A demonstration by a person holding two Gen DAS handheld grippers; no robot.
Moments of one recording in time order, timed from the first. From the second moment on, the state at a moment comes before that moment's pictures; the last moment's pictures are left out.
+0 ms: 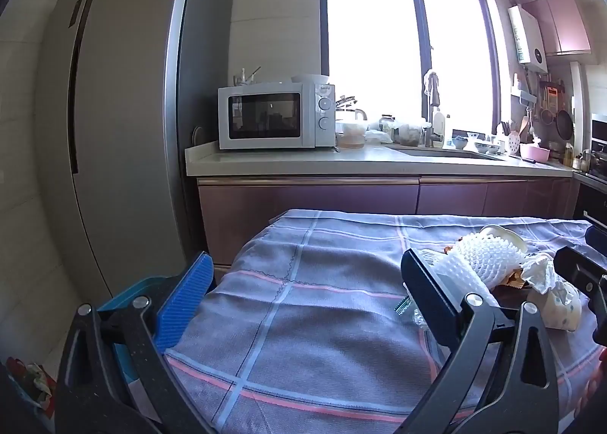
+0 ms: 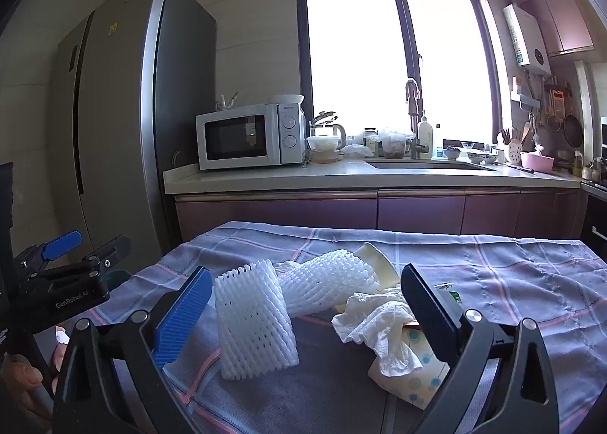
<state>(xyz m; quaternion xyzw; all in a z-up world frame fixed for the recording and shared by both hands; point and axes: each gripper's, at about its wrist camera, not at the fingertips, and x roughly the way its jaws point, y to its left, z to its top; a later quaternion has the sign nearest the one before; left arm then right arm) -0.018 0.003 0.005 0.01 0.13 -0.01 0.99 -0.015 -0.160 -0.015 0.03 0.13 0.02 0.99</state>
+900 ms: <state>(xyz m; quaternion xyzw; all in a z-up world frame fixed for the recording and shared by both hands) -0.017 0.004 0.006 0.00 0.13 -0.01 0.99 -0.018 -0.164 -0.015 0.03 0.13 0.02 0.99</state>
